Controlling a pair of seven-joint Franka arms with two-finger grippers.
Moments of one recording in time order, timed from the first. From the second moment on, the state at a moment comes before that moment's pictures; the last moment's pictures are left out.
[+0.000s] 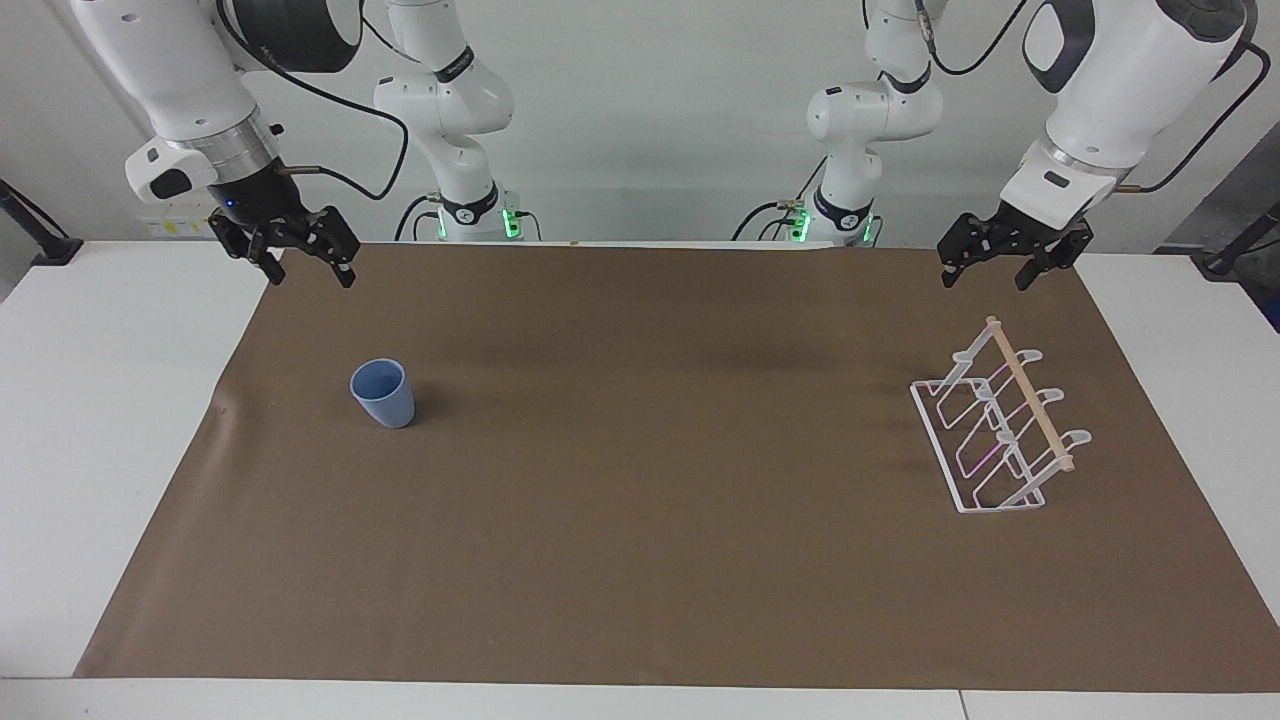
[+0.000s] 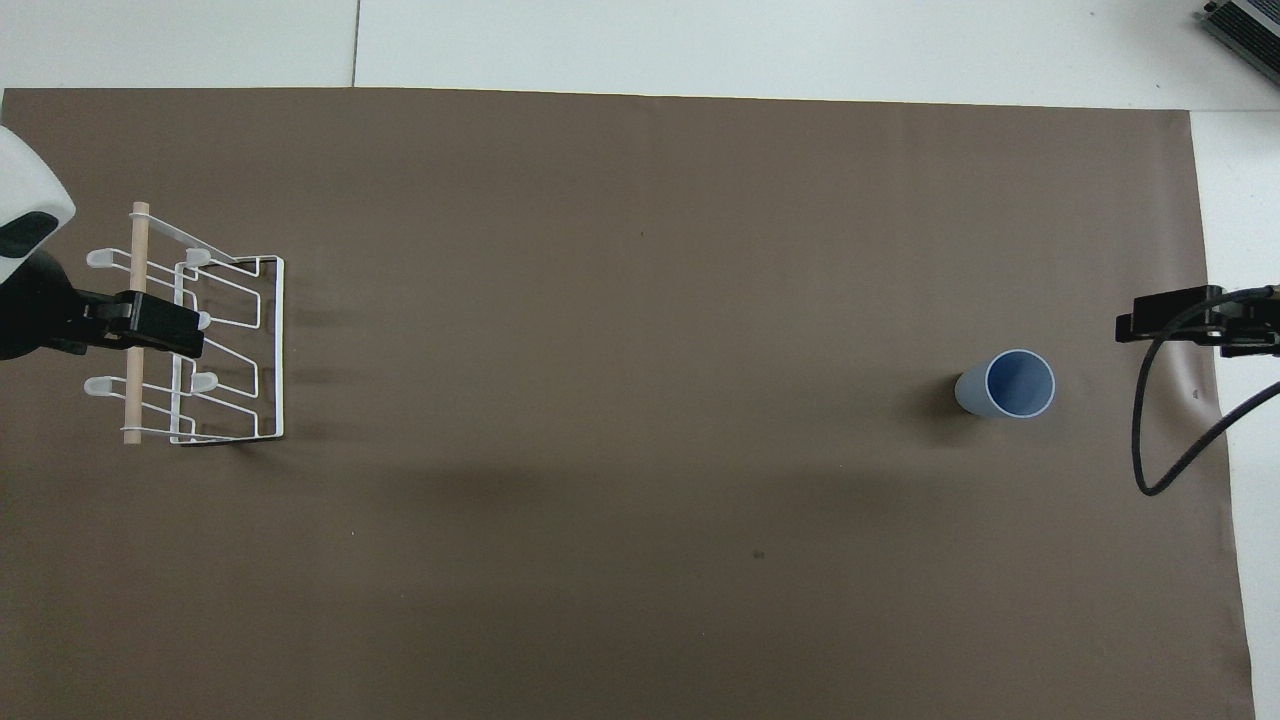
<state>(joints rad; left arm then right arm) 0.05 -0.03 -0.15 -1.63 -0.03 1.57 -0.01 0.03 -0.08 -0.13 -1.73 0.07 1.70 0.03</state>
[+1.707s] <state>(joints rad) 0.05 -0.04 -0.15 -1.65 -0.03 1.58 -0.01 0.06 -0.04 -0.09 -2.14 0.07 2.13 0.00</state>
